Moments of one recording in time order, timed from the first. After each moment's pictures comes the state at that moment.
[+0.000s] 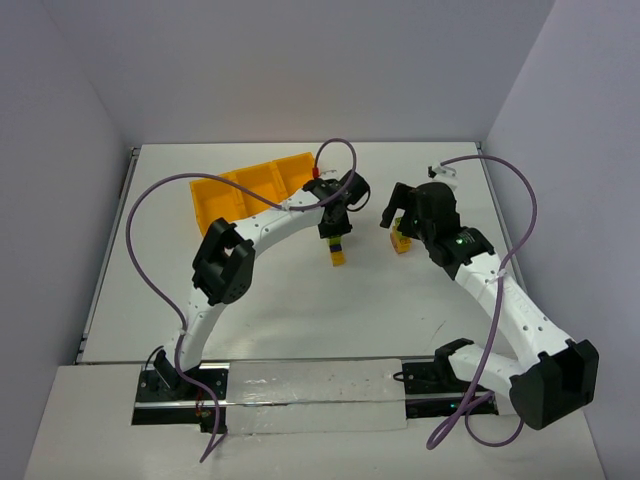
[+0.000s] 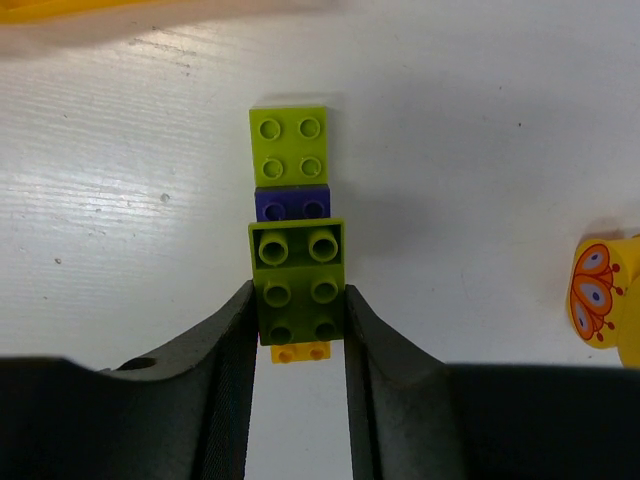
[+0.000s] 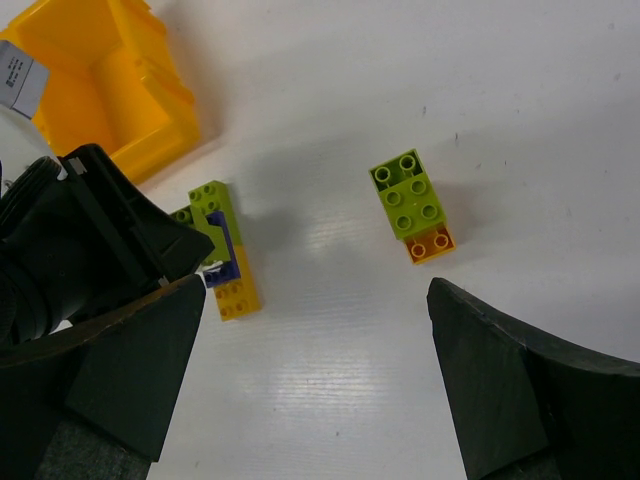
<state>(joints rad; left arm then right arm) -0.86 2.27 2.01 -0.92 -0.36 -0.96 0.36 1.08 0.94 -0.44 0.26 0.53</state>
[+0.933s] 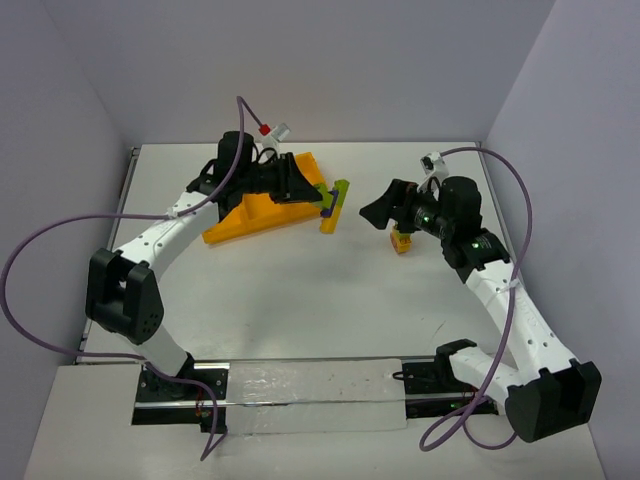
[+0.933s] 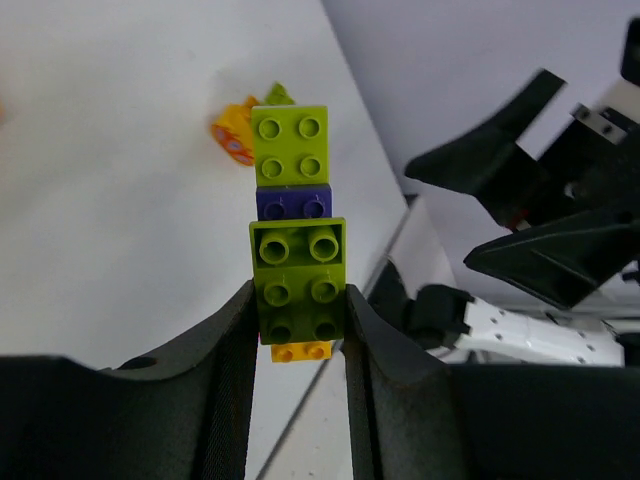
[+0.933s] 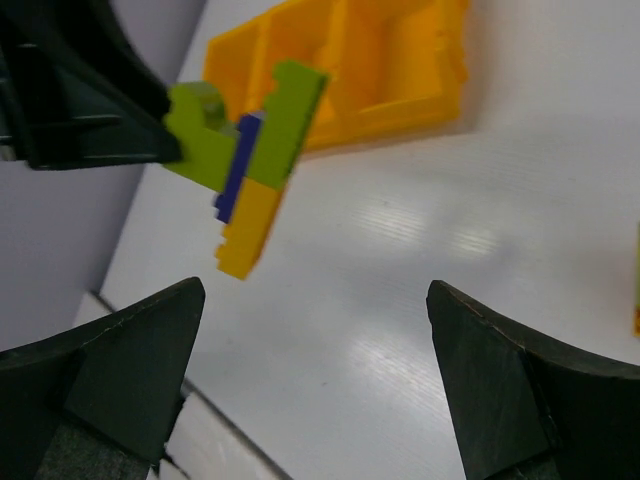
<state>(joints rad) -0.46 1.64 1.39 -0.19 0.71 -0.64 0.24 1.01 0.93 -0.28 -0.39 0.50</state>
